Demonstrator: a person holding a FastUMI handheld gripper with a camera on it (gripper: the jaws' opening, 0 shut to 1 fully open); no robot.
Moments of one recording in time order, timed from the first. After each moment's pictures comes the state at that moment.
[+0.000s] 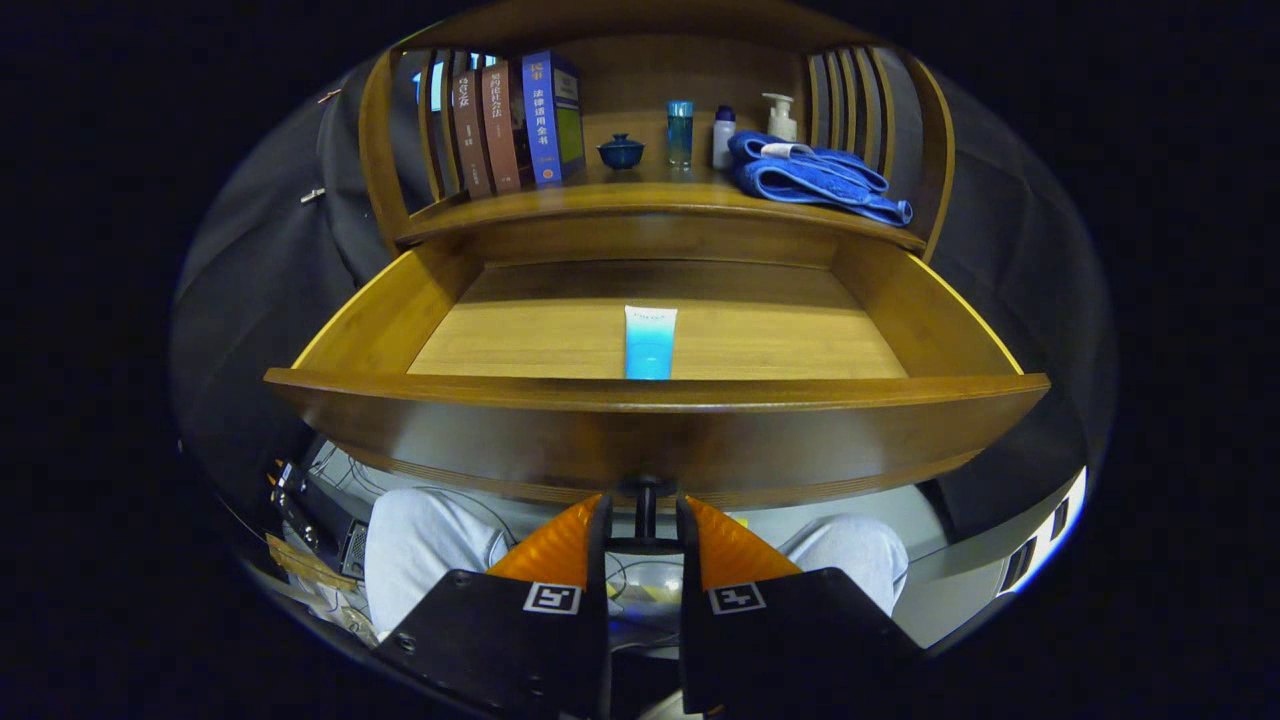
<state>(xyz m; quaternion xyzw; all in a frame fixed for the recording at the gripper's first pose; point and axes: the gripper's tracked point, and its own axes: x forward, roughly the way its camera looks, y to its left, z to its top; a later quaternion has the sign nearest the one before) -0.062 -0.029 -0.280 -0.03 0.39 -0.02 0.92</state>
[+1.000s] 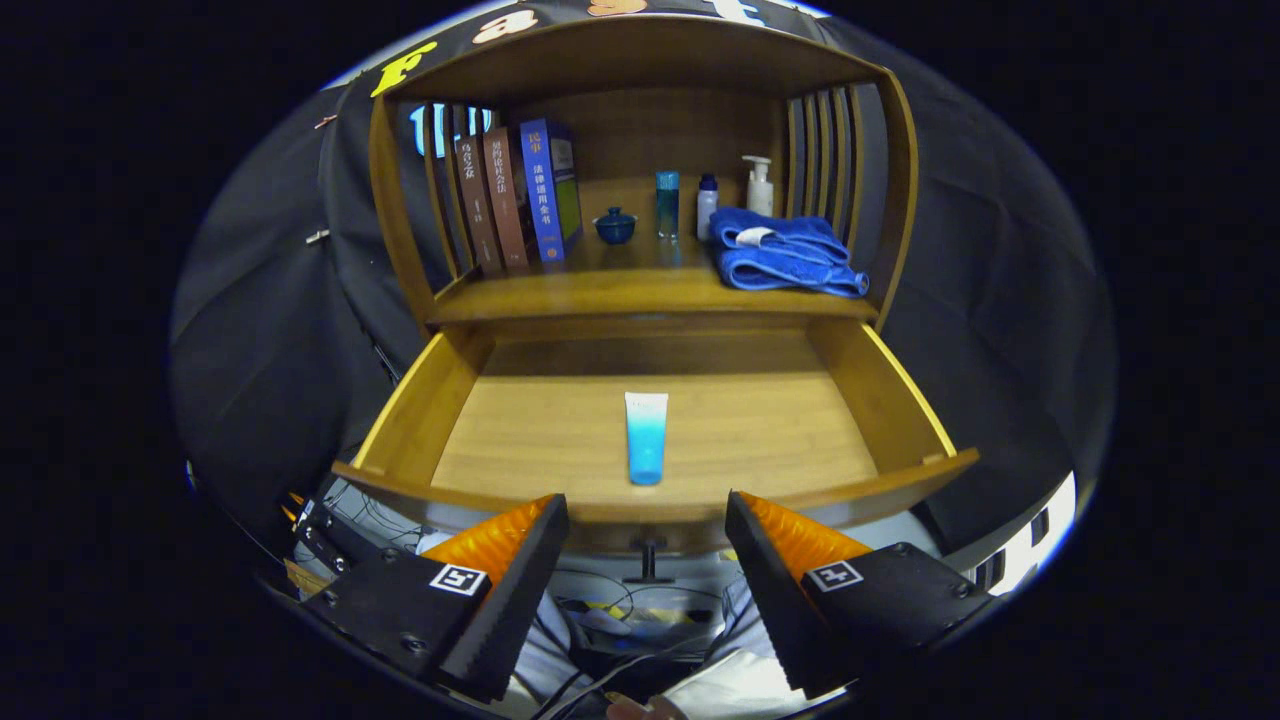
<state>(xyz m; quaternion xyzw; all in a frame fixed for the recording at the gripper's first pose) -0.040 -0.017 -0.173 -0.03 0.32 -0.02 0.95</state>
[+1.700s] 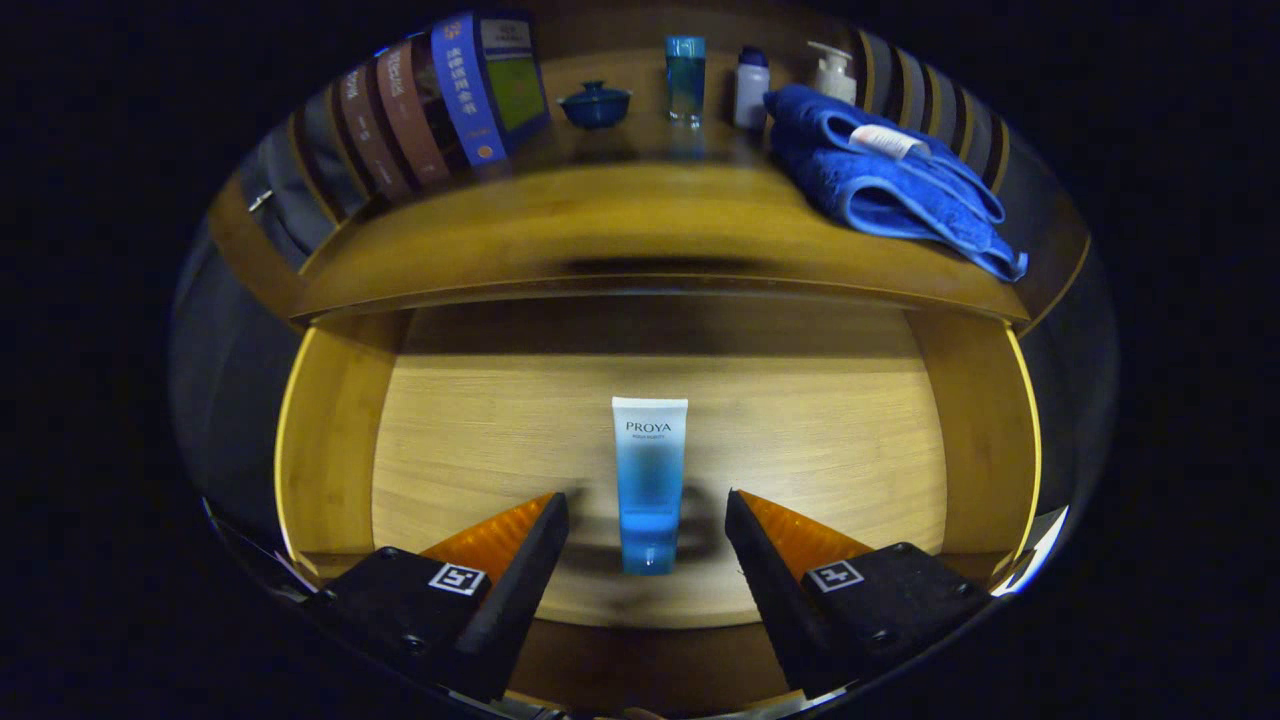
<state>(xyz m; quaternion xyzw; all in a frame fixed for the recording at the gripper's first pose) 0.079 -0.029 -0.278 -0.03 0.52 -0.04 0.85</state>
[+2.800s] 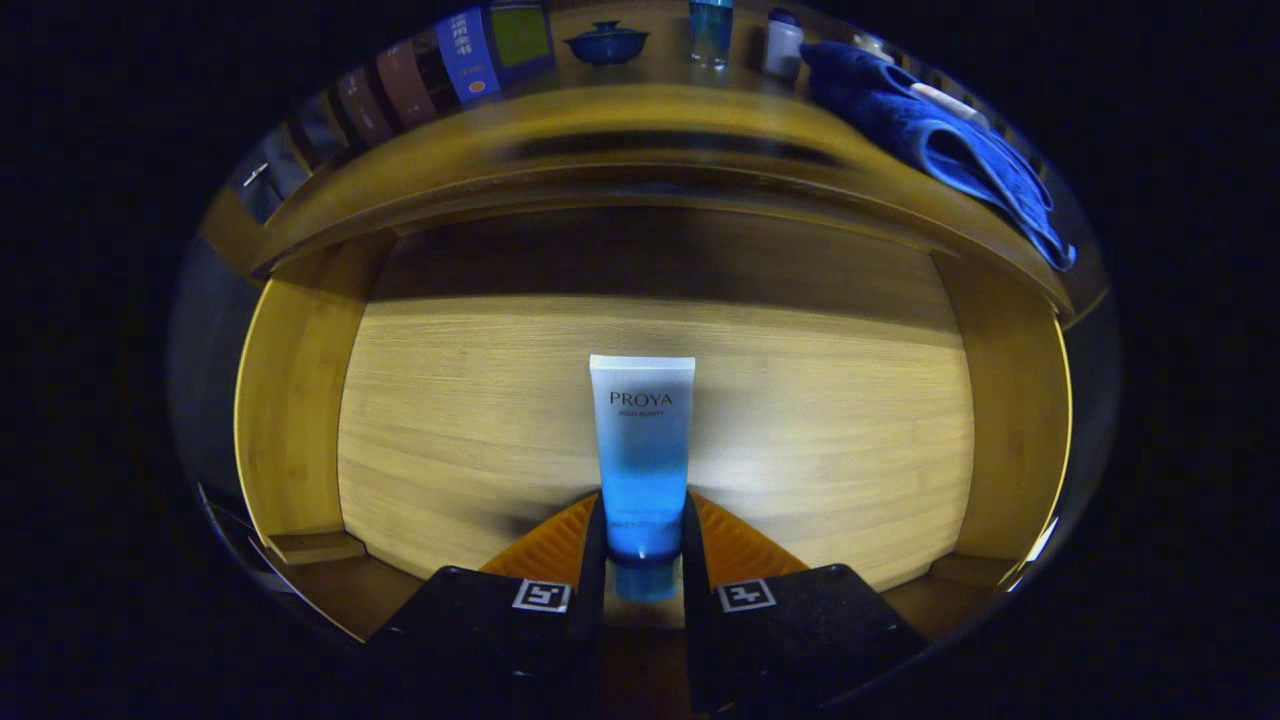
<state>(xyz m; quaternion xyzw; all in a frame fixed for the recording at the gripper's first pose) 0.088 -0.029 -0.302 -0.04 0.55 -0.02 0.83</state>
